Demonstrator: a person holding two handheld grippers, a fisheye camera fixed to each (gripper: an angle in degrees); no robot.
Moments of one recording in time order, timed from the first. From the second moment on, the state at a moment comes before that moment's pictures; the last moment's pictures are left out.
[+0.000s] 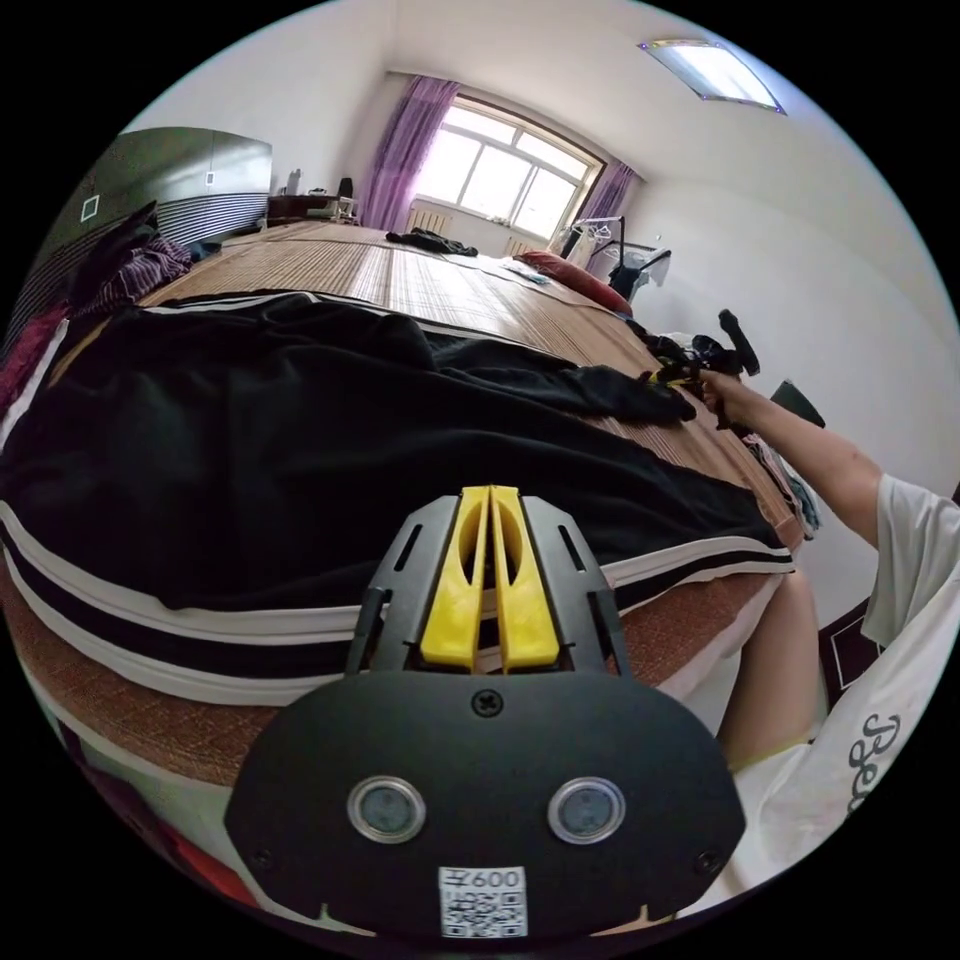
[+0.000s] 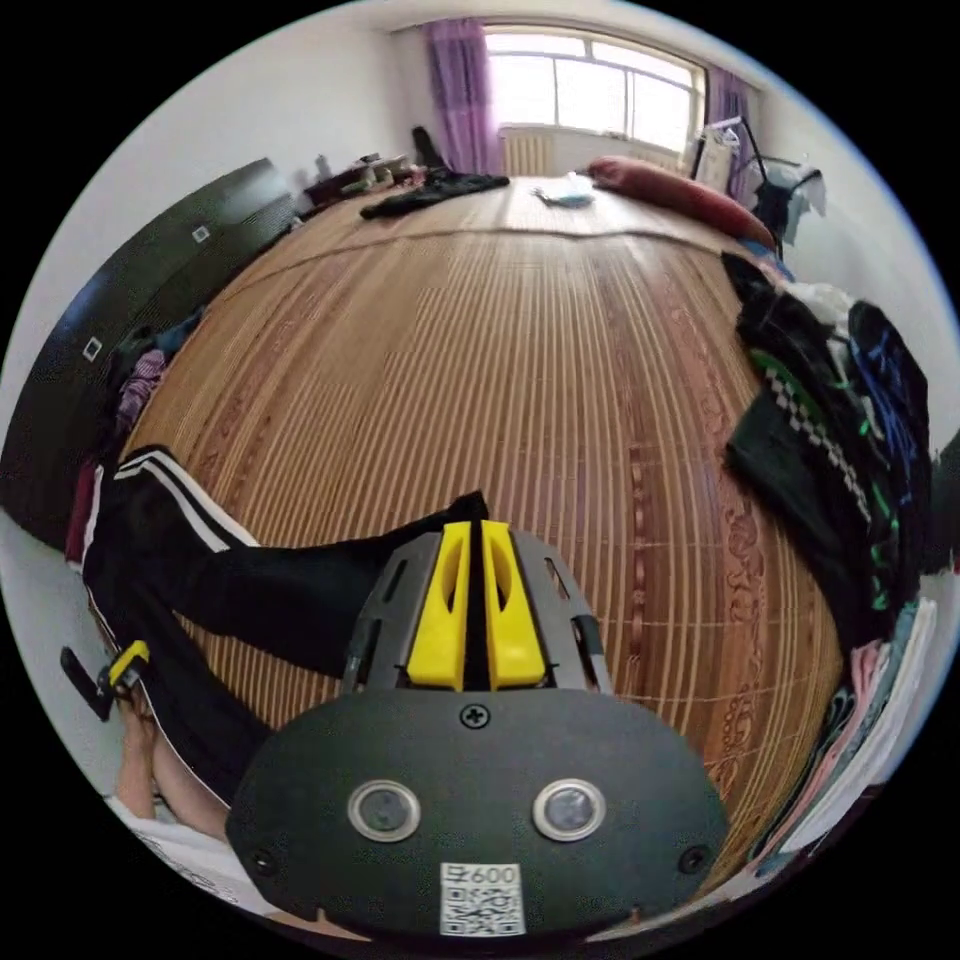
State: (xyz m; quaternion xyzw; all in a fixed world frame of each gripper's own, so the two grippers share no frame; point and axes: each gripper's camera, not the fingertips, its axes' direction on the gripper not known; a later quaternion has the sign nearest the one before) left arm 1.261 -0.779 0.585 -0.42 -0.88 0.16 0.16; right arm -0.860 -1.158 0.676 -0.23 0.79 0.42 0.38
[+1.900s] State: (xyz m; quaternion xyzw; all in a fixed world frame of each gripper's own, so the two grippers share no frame) left arm 0.842 -0.722 0.525 -0.42 -0.88 0.15 0.20; right arm -0.930 -0.870 0.788 -0.54 0.75 0.30 0.22
